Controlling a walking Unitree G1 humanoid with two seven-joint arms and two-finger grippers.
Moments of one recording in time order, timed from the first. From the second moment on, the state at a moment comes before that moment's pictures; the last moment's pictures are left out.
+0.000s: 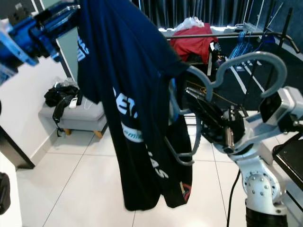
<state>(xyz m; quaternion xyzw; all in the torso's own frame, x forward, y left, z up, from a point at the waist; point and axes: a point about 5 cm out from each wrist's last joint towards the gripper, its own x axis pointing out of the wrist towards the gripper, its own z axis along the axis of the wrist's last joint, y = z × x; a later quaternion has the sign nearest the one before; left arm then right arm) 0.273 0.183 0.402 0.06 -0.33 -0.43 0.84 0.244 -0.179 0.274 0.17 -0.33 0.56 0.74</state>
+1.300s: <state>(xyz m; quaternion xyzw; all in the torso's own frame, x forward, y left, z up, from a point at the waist) 0.256 0.177 0.335 0.36 -0.07 -0.65 0.66 0.243 -0.195 0.185 0.10 -0.01 0.61 0.79</state>
